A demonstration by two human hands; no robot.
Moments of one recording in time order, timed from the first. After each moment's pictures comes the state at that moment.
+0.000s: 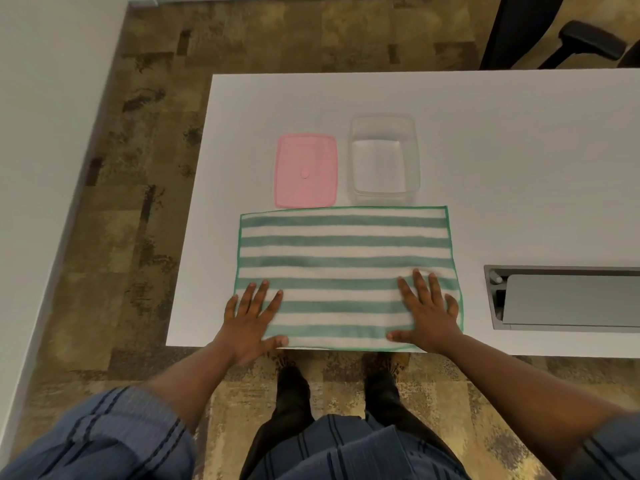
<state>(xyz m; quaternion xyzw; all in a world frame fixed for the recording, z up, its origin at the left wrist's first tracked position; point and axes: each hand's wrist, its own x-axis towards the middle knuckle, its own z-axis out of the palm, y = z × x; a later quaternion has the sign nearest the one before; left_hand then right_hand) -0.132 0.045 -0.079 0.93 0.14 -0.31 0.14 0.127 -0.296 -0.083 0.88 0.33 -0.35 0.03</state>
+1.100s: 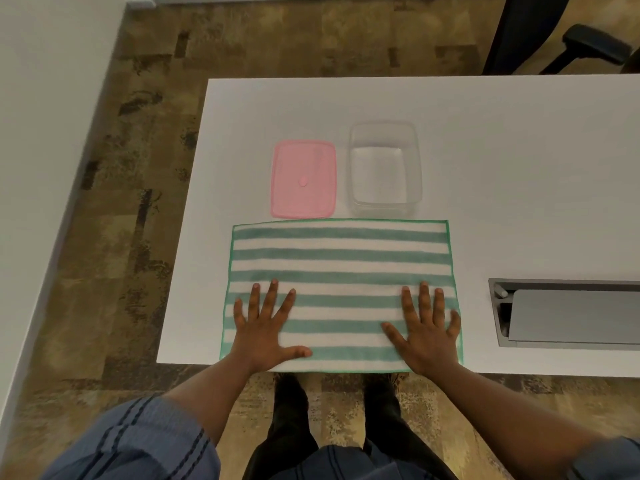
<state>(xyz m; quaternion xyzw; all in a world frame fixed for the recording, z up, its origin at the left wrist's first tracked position) -0.097 0.015 -0.099 0.95 0.21 -0.20 0.13 0.103 -0.290 -0.097 0.93 0.27 -0.24 -0.01</state>
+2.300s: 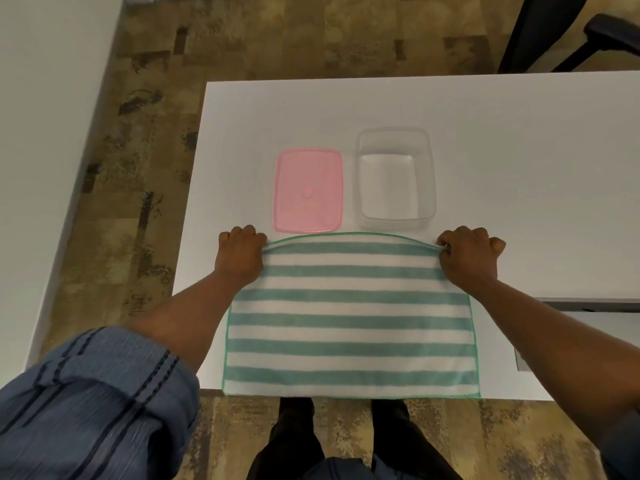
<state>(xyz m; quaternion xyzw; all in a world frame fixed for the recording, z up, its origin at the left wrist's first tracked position) 0.043 0.152 -0.041 0.96 0.24 -0.15 0.04 0.283 -0.210 -0.054 0.97 0.22 -0.11 -0.01</state>
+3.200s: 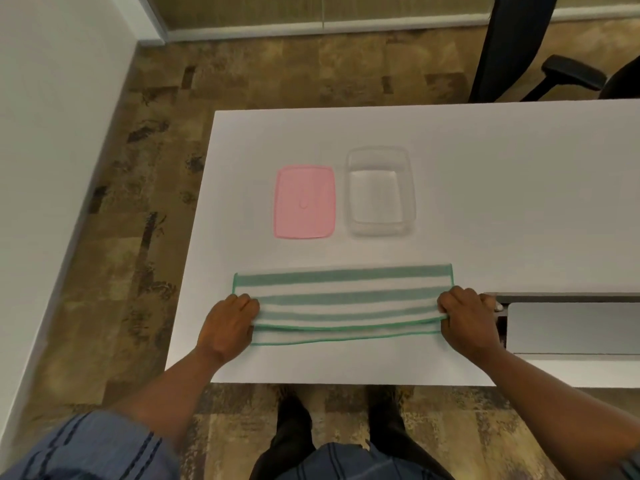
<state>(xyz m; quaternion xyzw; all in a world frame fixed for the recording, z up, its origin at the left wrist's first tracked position) -0.084 0.091 -0.023 0.99 0.12 -0.06 0.08 0.191 -0.311 -0.056 0.93 0.37 0.00 -0.07</state>
